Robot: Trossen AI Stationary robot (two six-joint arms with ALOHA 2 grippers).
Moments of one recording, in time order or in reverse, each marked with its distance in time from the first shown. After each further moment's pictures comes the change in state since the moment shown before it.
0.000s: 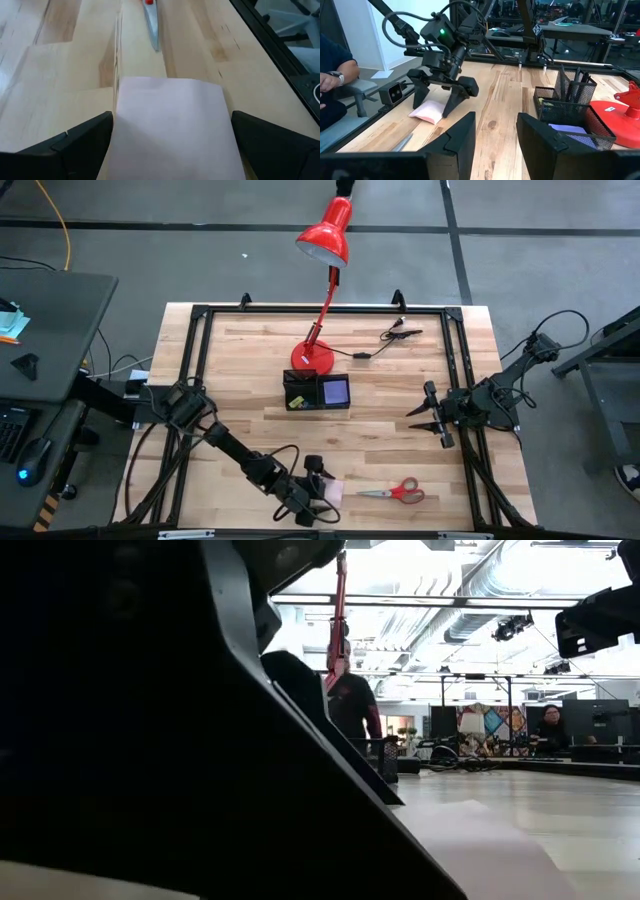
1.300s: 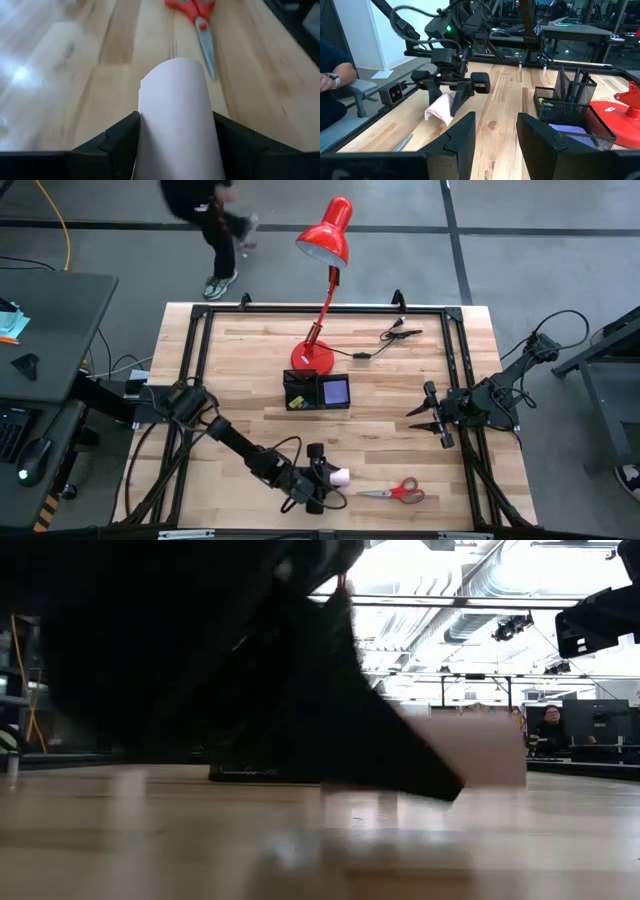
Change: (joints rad) left arm 0.048 -0.015 -0.001 0.022 -0.121 0.007; right arm 0.000 0.000 0.000 0.000 0.000 0.000
